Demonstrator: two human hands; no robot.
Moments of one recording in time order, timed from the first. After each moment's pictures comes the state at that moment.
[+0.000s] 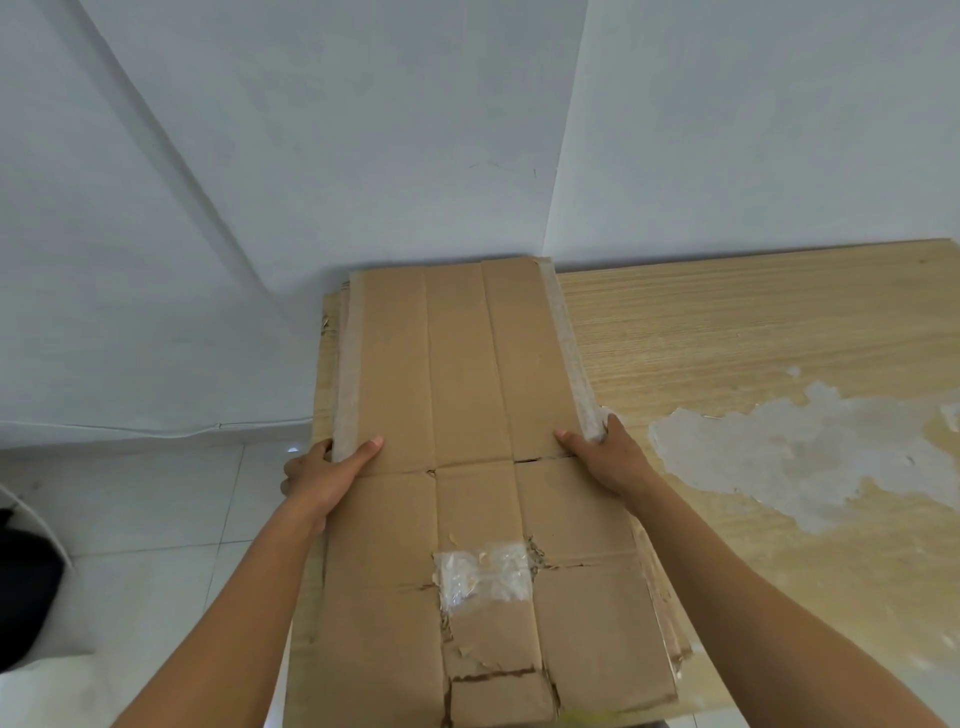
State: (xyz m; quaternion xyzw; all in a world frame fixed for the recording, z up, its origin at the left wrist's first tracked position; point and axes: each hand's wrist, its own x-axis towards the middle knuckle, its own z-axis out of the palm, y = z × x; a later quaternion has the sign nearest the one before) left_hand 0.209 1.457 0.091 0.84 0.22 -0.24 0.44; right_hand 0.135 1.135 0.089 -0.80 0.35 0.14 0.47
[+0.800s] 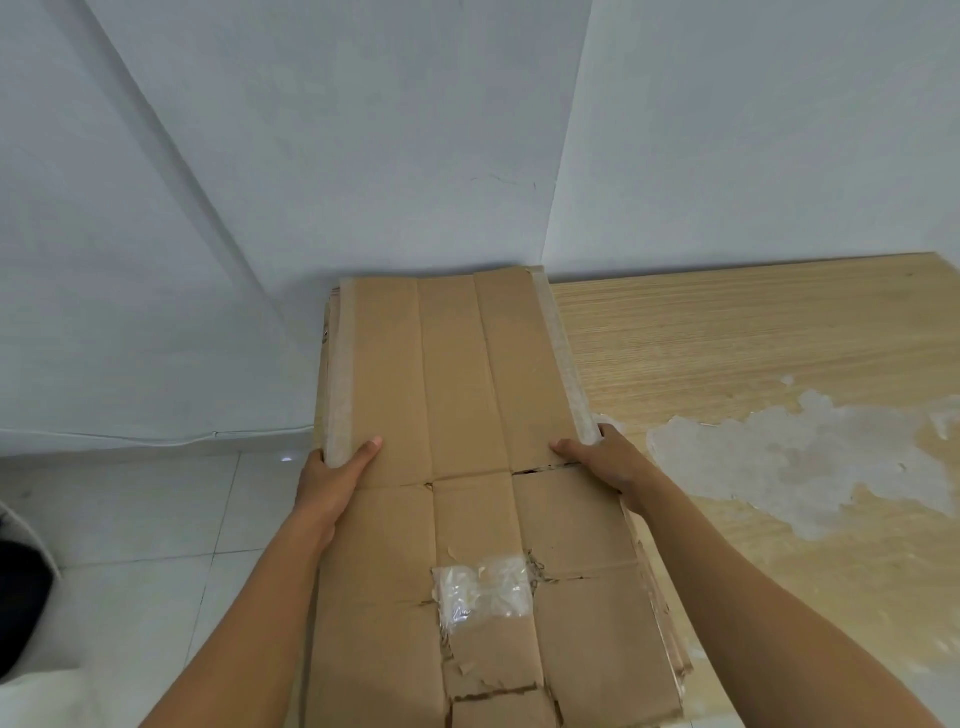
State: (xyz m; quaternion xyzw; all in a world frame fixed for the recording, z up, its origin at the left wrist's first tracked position) left_hand 0.204 1.452 0.084 0.77 0.23 -0.18 0.56; right_hand 0.139 1.133 0.092 -0.74 0.32 0.17 0.57
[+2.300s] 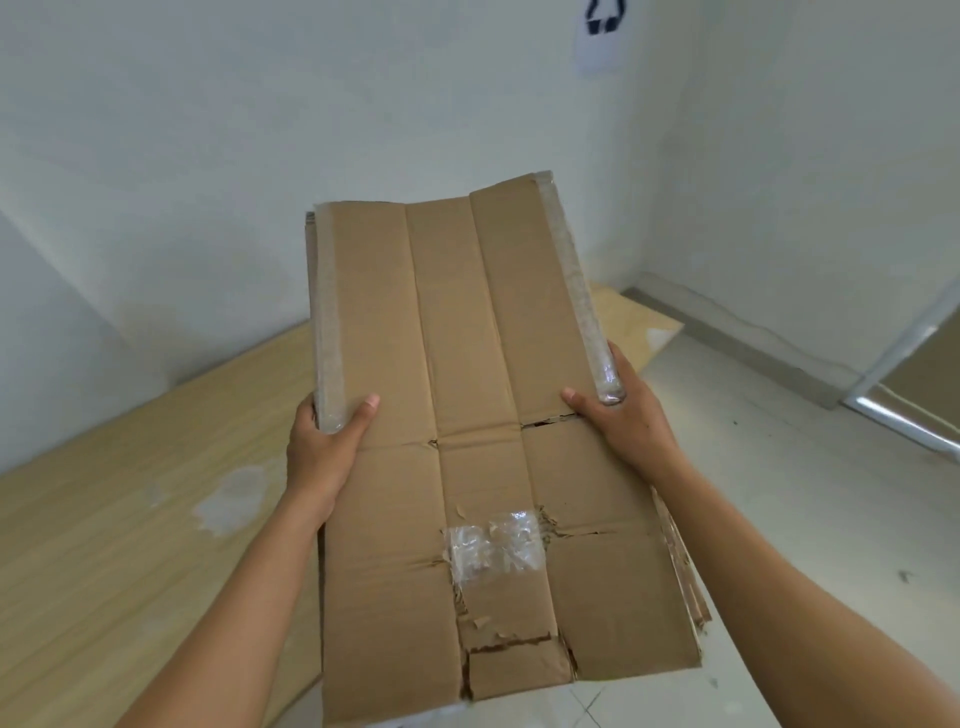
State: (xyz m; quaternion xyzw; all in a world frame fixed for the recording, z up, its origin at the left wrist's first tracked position) left_hand -0.023 1.057 0.202 0.80 -0.15 -0.15 0.57; right_hand -0.257 0.850 0.212 -0.74 0.41 -0.26 0.47
